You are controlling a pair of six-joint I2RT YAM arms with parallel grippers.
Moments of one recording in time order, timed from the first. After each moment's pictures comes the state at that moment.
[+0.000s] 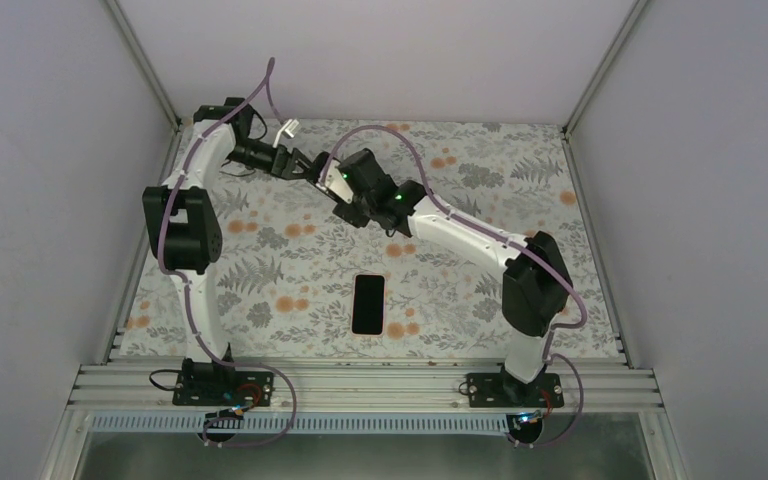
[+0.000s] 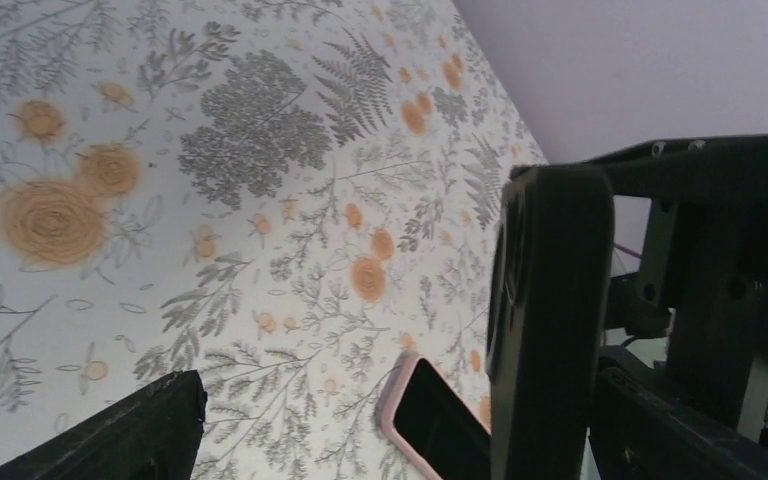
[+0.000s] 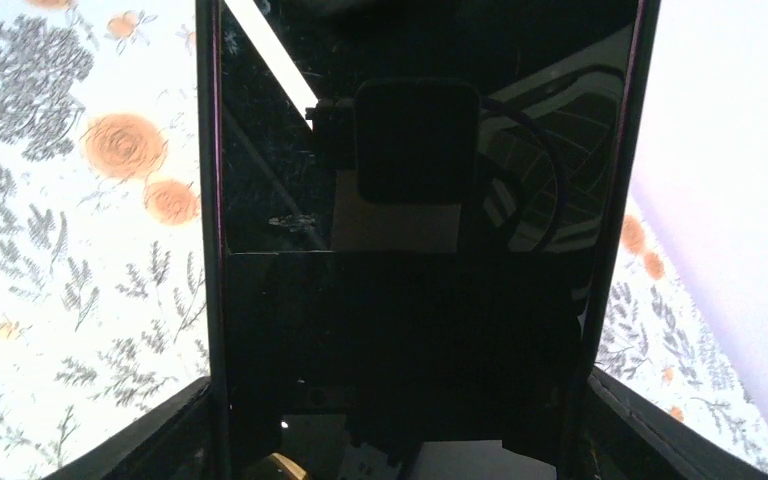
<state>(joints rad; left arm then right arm) -0.04 2.14 1.98 -1.30 1.08 0.52 0.85 1.82 1.54 -0.49 0.26 -0.39</state>
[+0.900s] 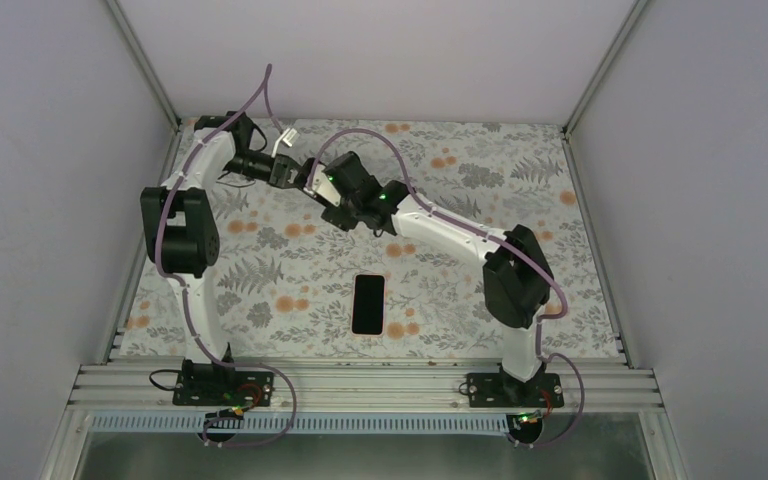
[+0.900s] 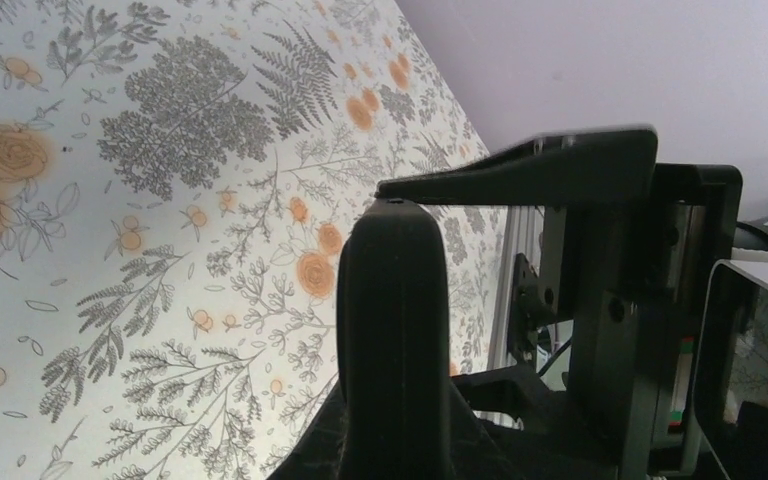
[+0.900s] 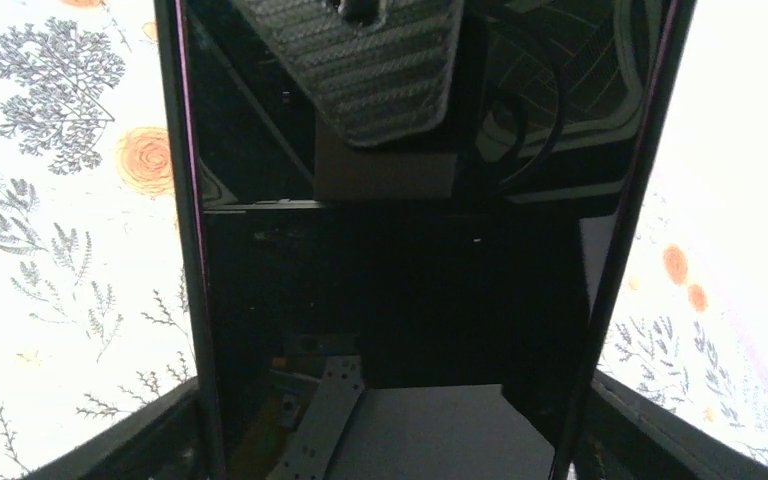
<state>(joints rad) -0.04 2.10 1.84 -1.33 1.20 0.61 0.88 1.94 1.63 -0.48 0.26 -0.40</state>
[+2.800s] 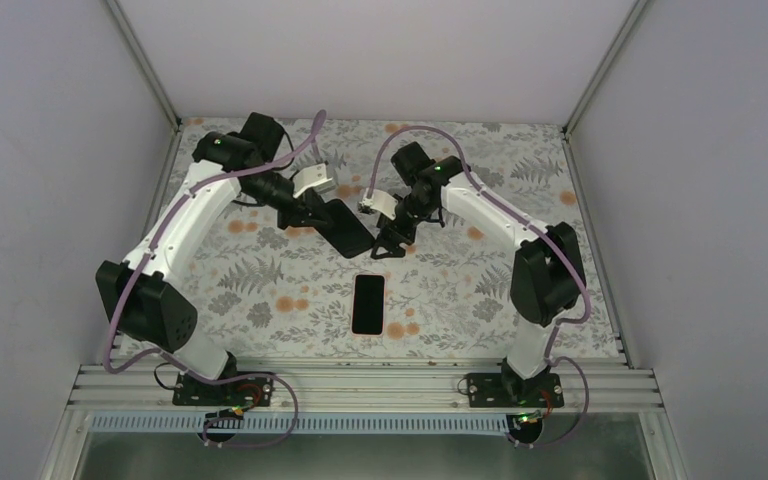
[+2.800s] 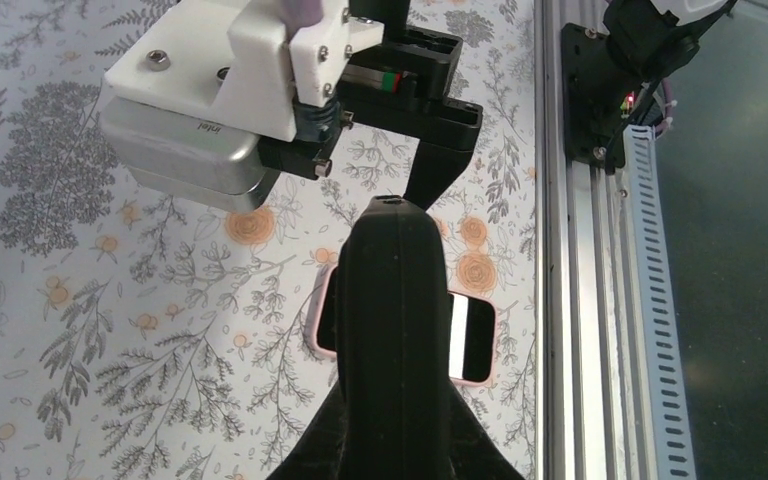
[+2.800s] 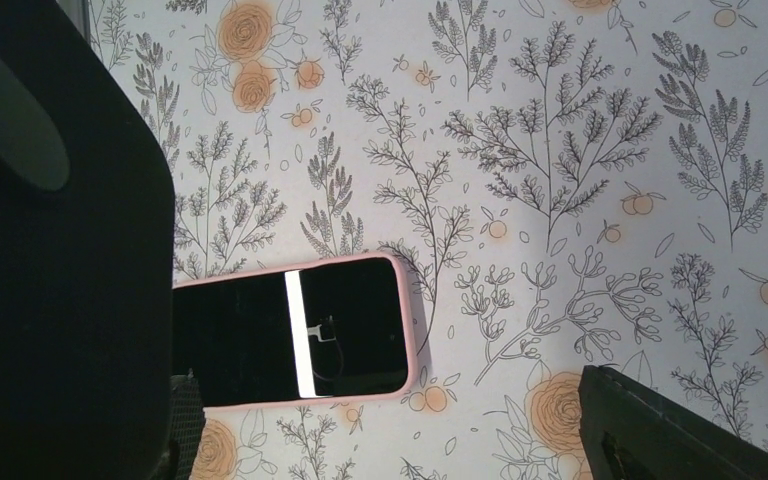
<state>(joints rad) -0.33 1.58 1.62 -1.33 0.82 0.85 0.59 1.83 1.55 -1.00 -0.55 -0.69</state>
